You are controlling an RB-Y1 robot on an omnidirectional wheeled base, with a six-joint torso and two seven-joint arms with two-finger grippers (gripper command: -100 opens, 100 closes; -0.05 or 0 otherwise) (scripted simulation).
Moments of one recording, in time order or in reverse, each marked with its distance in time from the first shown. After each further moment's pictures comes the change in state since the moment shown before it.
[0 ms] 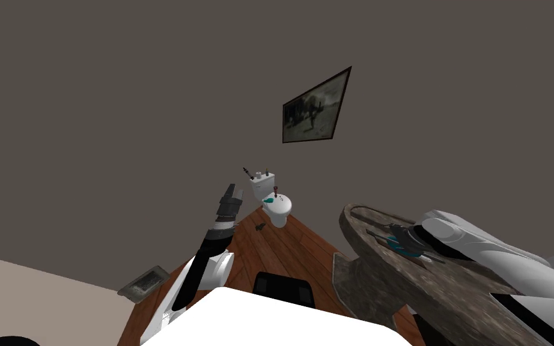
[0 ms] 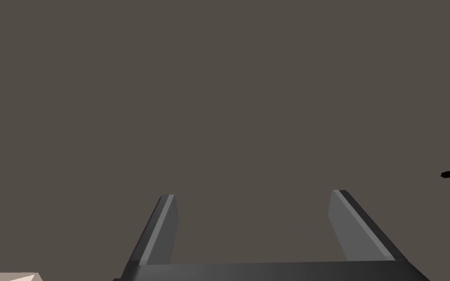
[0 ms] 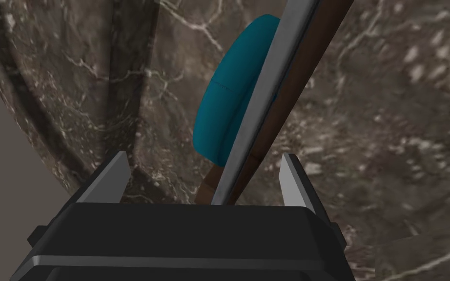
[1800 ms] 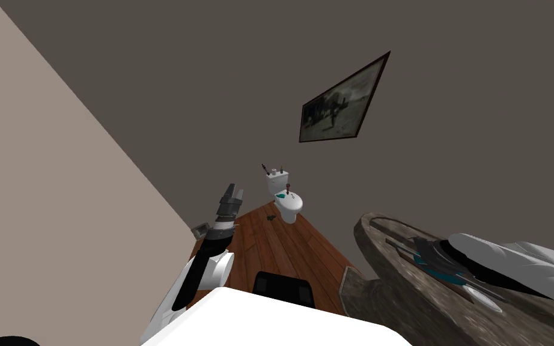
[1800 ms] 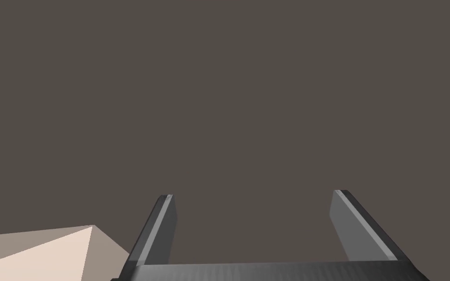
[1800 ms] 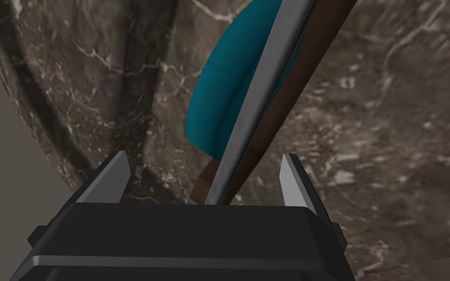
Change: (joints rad) left arm 0.000 0.000 0.000 0.000 0.000 0.000 0.000; right arm 0.103 -0.166 0.497 -0.100 -0.449 0.203 -0.259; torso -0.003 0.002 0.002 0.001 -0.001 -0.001
